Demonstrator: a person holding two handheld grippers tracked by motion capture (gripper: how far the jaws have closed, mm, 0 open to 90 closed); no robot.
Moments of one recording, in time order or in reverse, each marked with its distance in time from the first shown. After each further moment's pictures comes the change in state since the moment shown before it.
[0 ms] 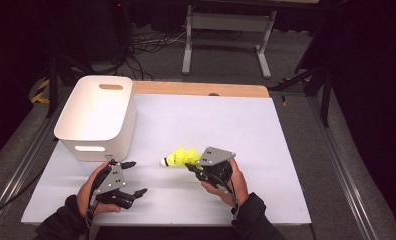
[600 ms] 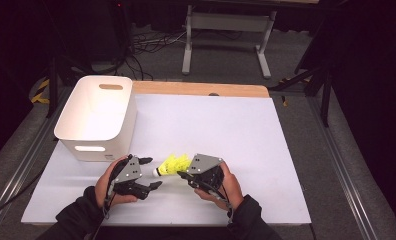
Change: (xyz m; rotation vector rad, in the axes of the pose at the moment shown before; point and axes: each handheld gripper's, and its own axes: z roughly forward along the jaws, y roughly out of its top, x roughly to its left) left arm 0.005 0.019 0.034 -0.002 -0.067 -0.041; right arm 0.020 0.005 0.011 0.045 0.048 -0.086
